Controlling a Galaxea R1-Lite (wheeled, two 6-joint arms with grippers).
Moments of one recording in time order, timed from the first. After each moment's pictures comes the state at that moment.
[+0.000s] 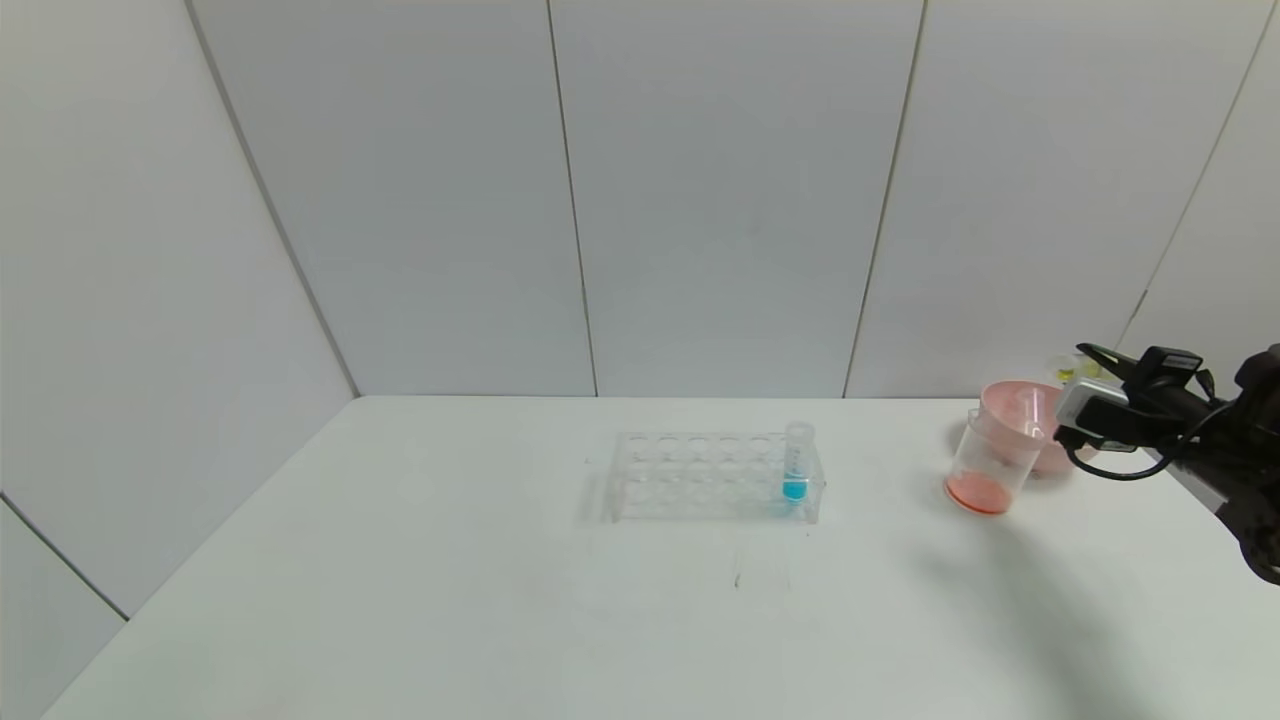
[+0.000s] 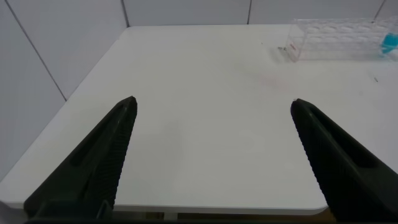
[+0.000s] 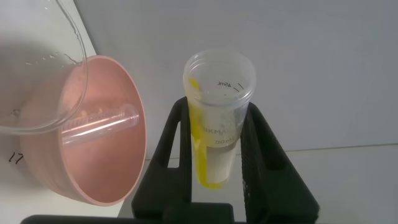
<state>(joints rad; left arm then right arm) 0.00 0.00 0.00 0.00 0.00 0.00 -0.26 2.07 -0.82 -1.27 0.36 -1.39</state>
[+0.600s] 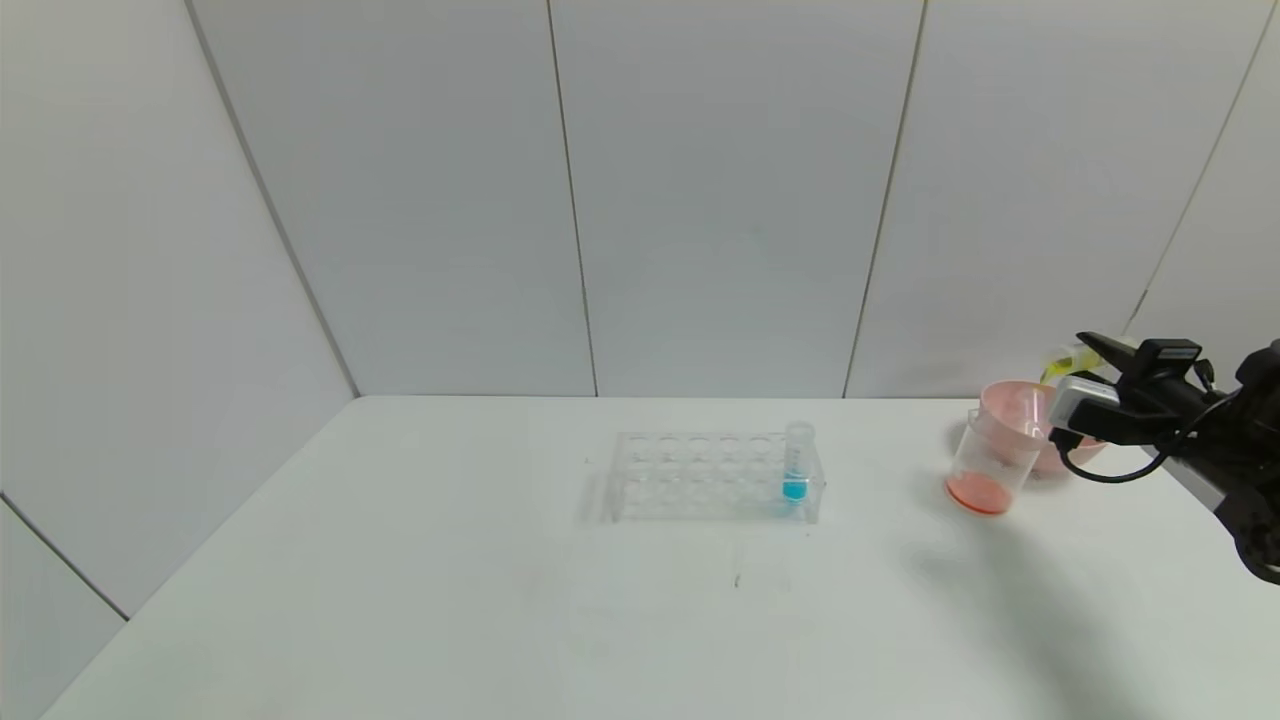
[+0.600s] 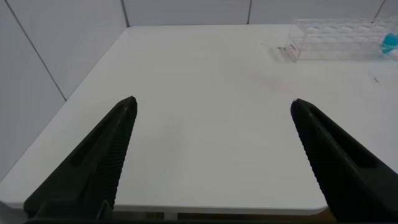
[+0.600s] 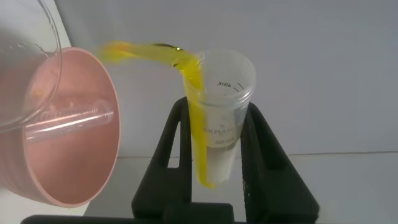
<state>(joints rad) 0.00 0.00 0.00 0.00 0.00 0.00 -0.25 2.07 -0.82 -1.32 0.33 -1.50</state>
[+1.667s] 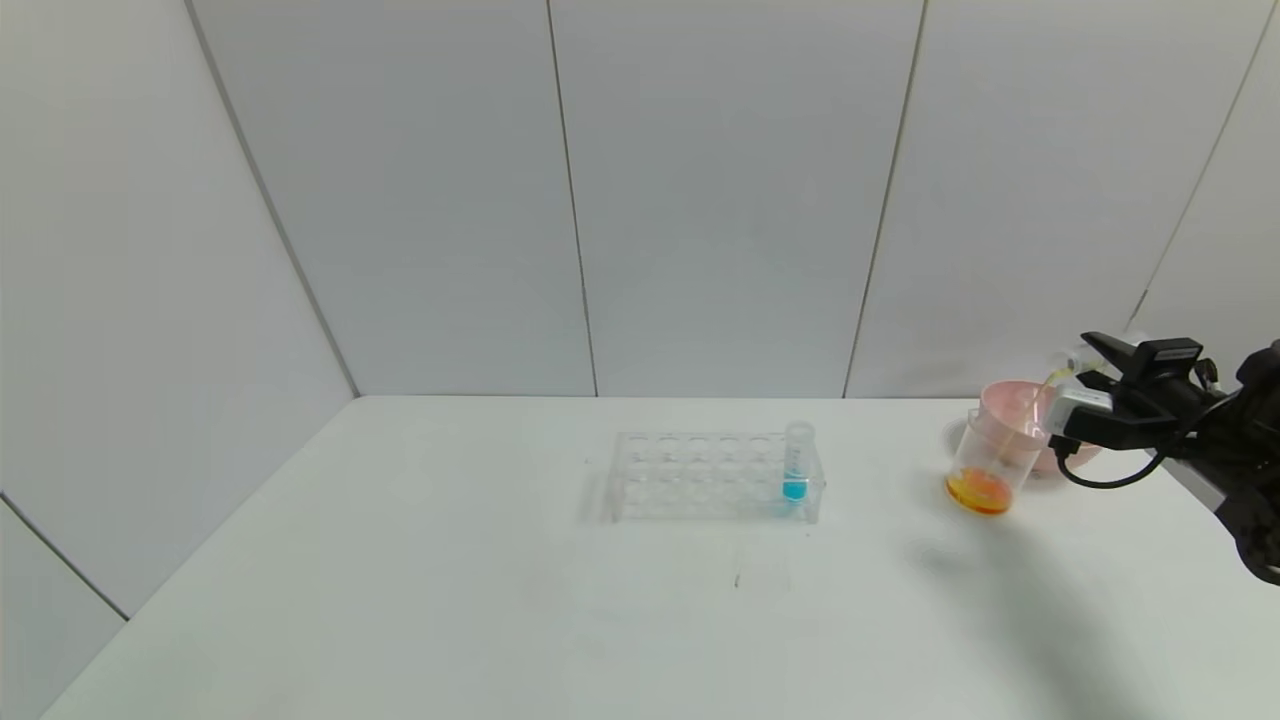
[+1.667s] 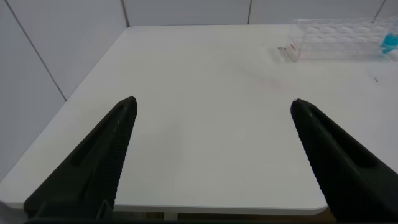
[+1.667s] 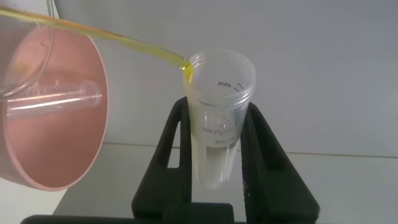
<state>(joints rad) 0.00 0.00 0.00 0.00 0.00 0.00 -0.24 2.06 -0.81 -1.32 0.30 -1.61</state>
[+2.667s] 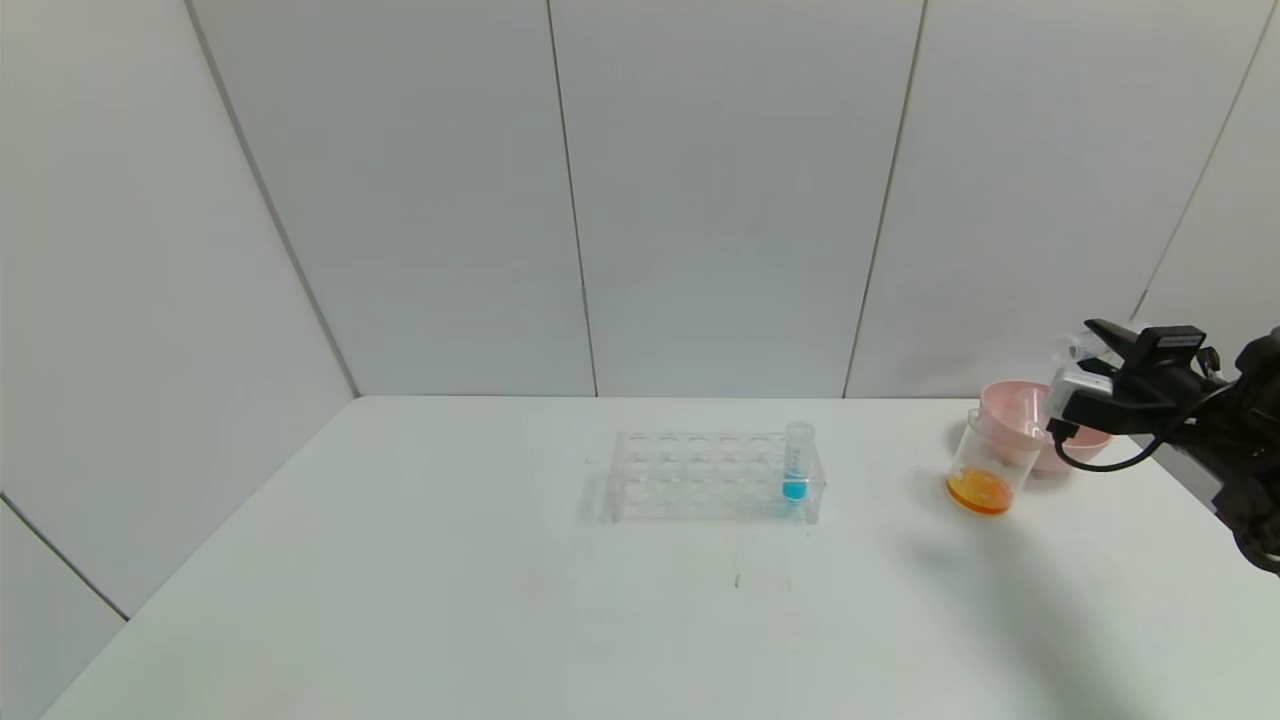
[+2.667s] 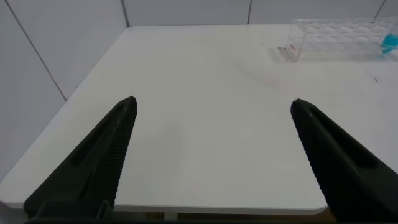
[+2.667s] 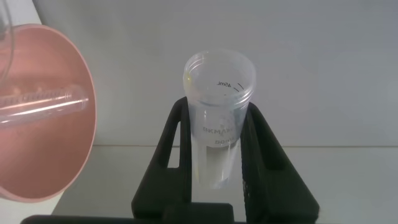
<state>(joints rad) 0.00 0.00 0.00 0.00 0.00 0.00 -0.23 2.06 -0.86 -1.29 0.26 -1.56</state>
